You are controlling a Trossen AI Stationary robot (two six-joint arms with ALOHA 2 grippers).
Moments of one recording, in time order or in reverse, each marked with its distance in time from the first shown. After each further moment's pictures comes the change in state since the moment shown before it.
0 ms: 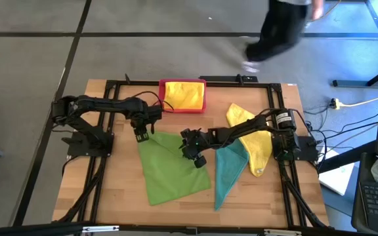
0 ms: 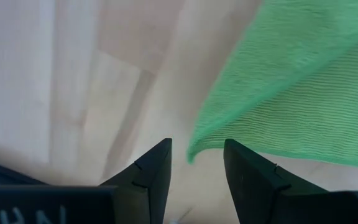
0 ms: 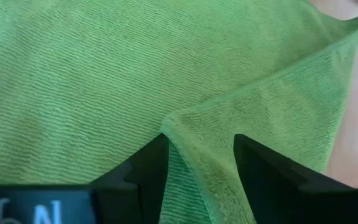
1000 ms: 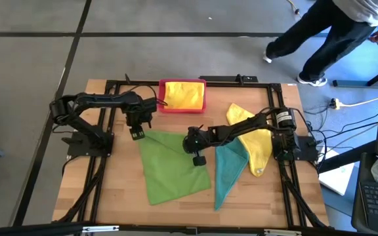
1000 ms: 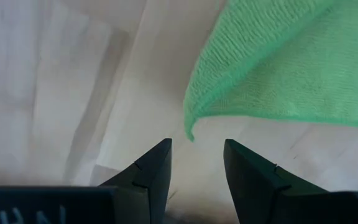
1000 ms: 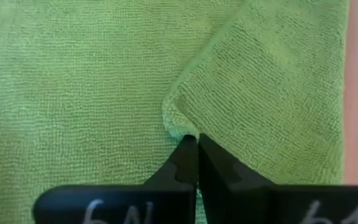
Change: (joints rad) left arm 0.164 -0.007 -0.055 -0.022 0.196 0.154; right arm -0.028 -0.005 -0.001 -0.133 0.032 0.369
